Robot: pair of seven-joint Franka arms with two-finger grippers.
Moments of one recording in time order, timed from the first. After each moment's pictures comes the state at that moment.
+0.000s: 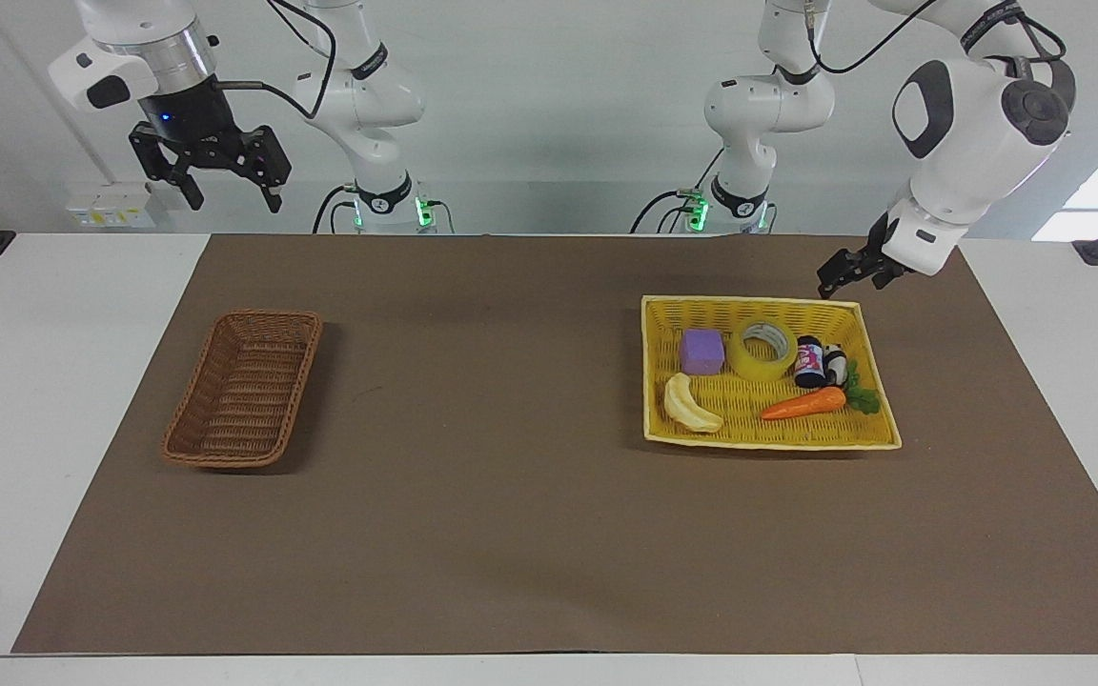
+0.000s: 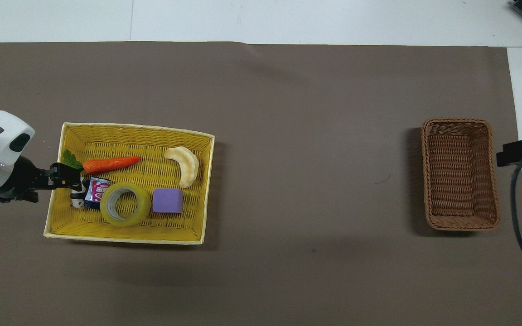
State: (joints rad) left arm 0.00 -0.09 -0.04 -2.03 -0.07 1.78 -0.22; right arm 0.04 -0.05 -0.05 -1.46 -0.02 1.42 0.03
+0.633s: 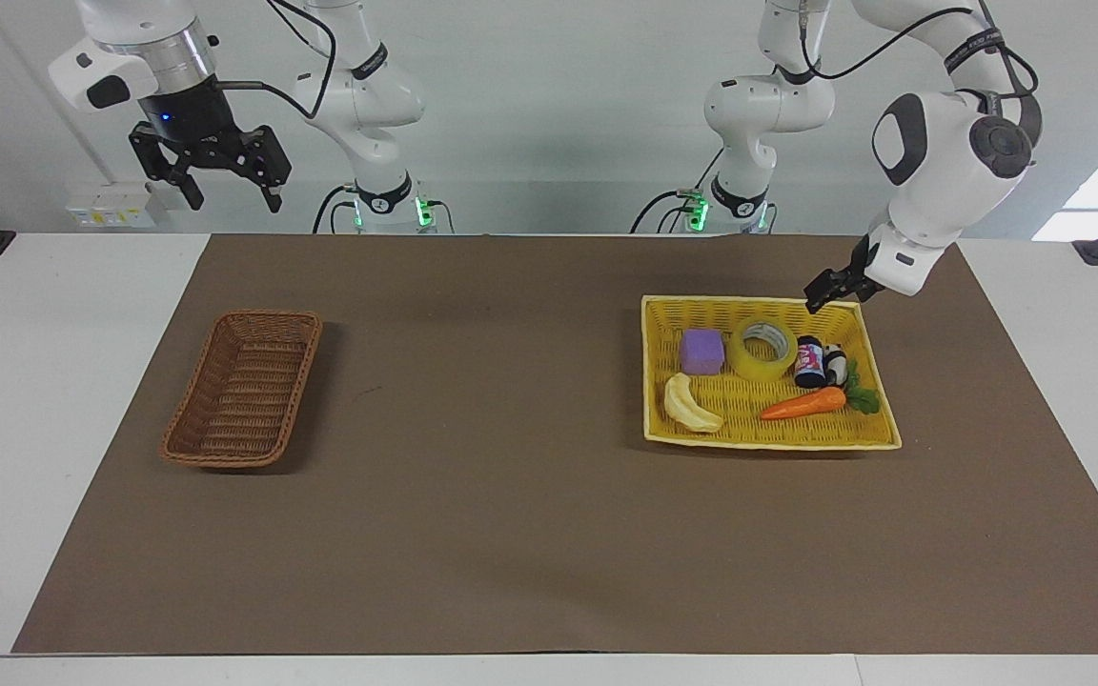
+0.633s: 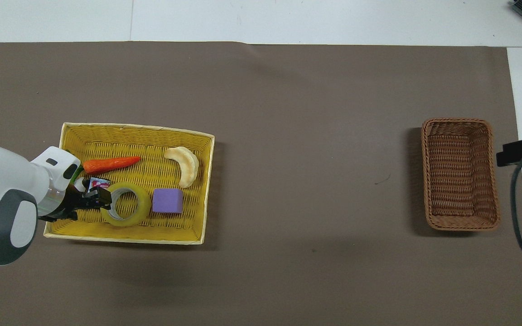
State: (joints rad) left arm -0.02 -0.09 -0.05 -2.29 -0.07 2.03 -0.29; right arm 0.04 -0.05 -0.05 -1.46 -0.02 1.42 0.03
